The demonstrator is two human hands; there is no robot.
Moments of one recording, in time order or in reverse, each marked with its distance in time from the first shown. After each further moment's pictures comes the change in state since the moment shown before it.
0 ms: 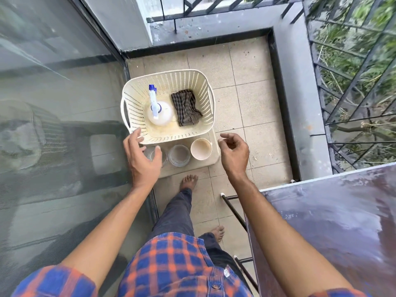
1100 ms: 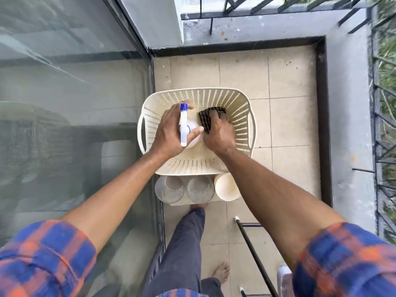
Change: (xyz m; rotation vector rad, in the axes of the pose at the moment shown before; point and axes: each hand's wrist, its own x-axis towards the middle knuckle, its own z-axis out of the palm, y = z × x) left_hand 0.163 -0.035 0.076 0.081 -0.368 0.295; right_hand 0.145 -0.014 0.185 -0.922 -0.372 -0.411
